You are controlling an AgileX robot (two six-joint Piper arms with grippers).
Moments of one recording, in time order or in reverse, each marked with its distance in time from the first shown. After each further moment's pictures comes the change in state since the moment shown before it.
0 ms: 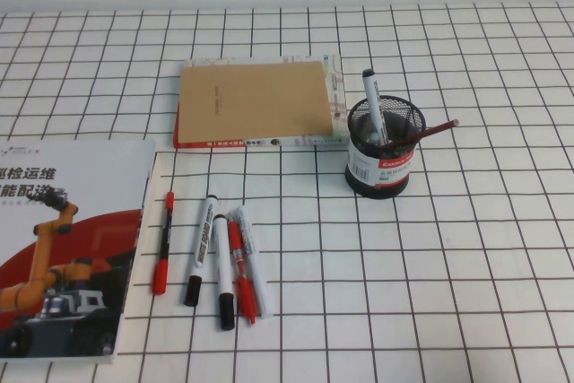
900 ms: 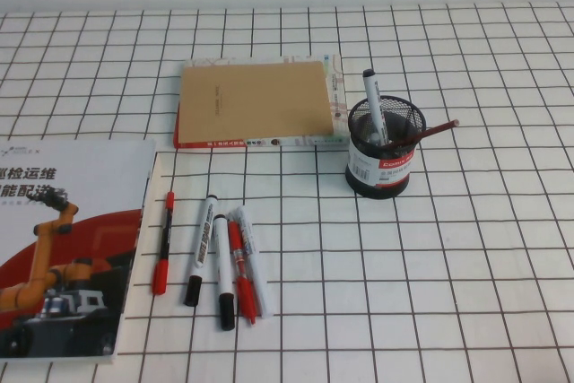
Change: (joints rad) right arm -0.360 -0.610 0.385 0.051 -0.103 0.000; left arm 0.000 0.000 0.000 0.000 0.000 0.000
